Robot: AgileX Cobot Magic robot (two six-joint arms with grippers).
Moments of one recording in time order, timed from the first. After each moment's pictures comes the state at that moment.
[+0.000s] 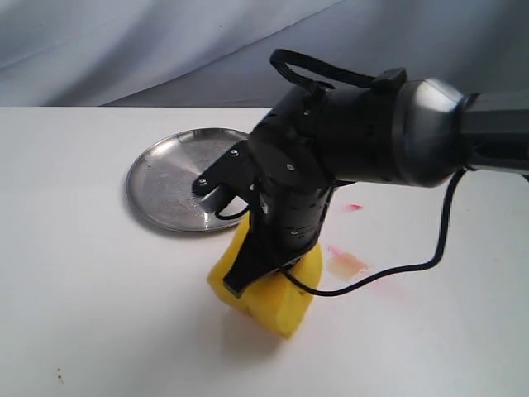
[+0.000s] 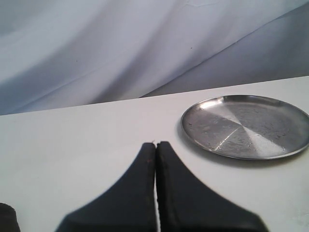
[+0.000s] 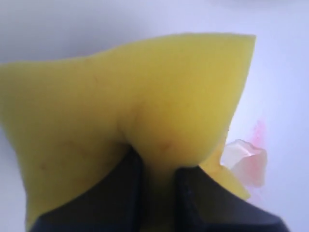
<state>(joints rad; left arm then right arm) -0.07 0.00 0.00 -0.07 0.21 0.16 0.96 1.89 -1.33 -0.20 0.89 0.08</state>
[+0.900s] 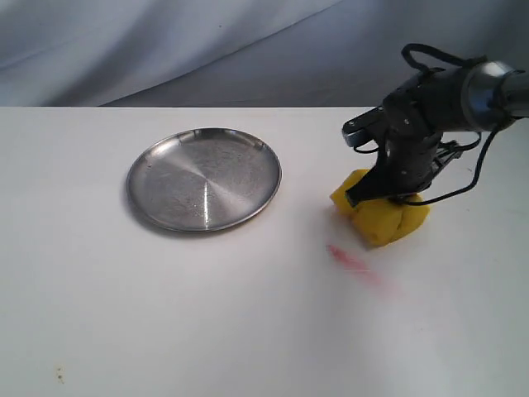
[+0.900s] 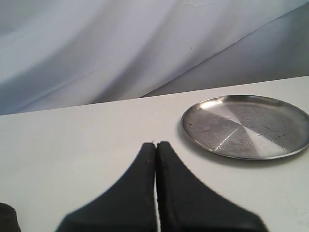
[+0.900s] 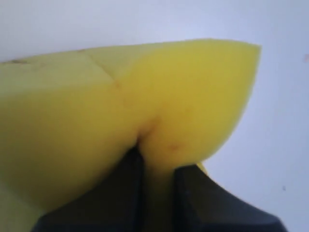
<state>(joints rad) -0.07 0.00 0.00 -0.07 0.21 0.16 0.46 2.12 -1.42 -0.41 0.75 0.21</state>
